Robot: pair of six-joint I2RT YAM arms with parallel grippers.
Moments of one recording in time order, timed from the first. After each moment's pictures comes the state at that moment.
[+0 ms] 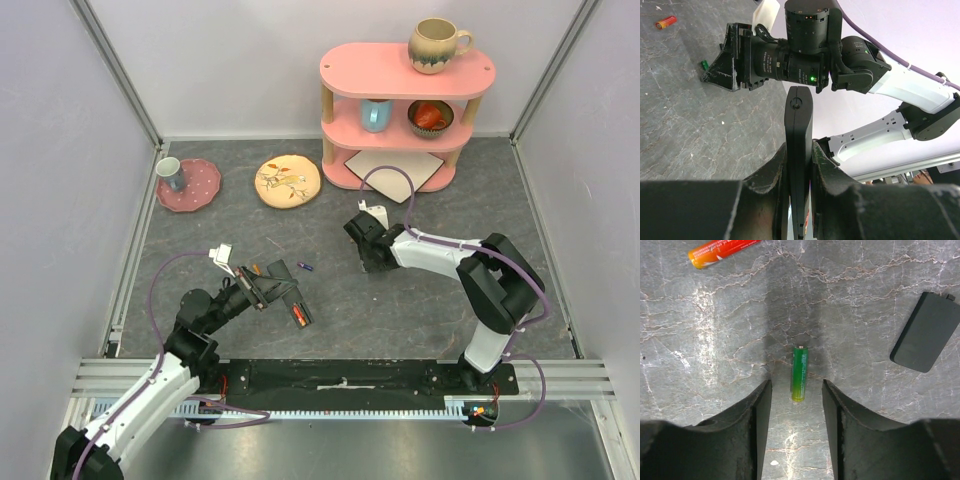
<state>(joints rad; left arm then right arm) -0.51 0.40 0.05 0.43 0.40 -1.20 0.72 1.75 1.04 -0.47 0.39 0.52</state>
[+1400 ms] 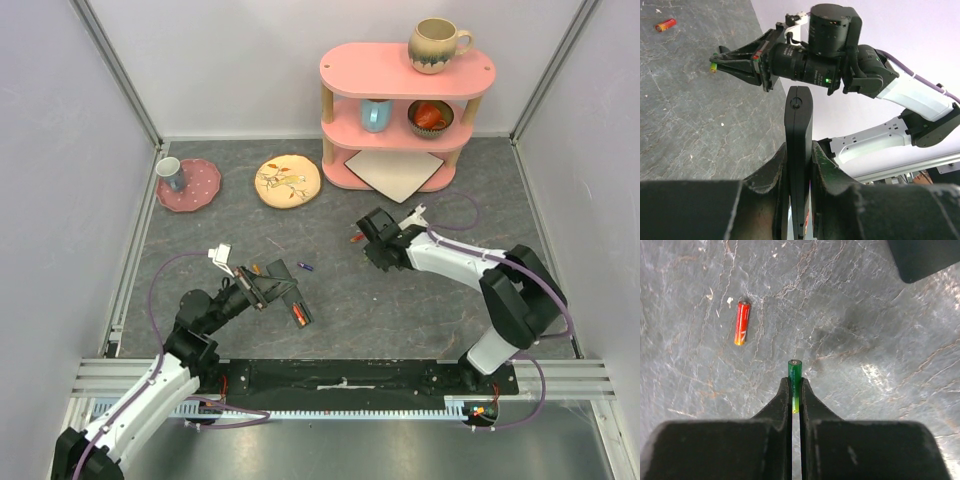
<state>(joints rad) -0.51 0.40 0.05 0.43 0.39 -1.20 0.67 1.60 0.94 -0.42 0.39 1.41</state>
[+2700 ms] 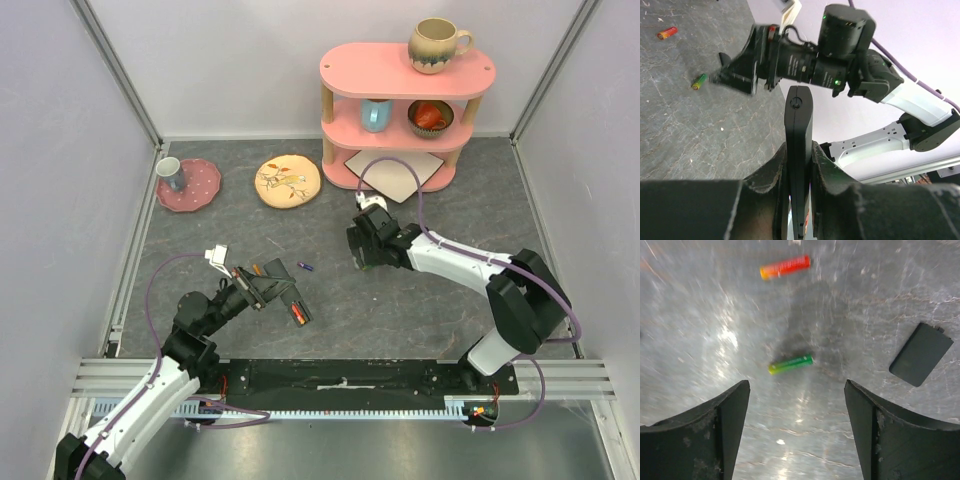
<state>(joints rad) -0.51 0.33 0.05 0.39 0.37 -1.20 0.71 1.59 1.03 -0.41 0.30 0.43</state>
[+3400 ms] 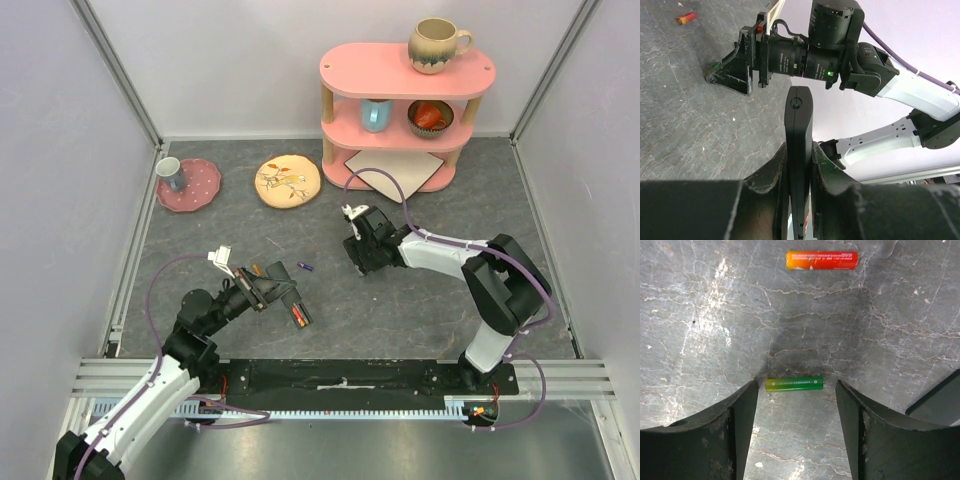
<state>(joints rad) -0.51 0.35 0.05 0.33 0.37 -1.19 0.68 1.72 0.98 -0.32 0.14 0.13</state>
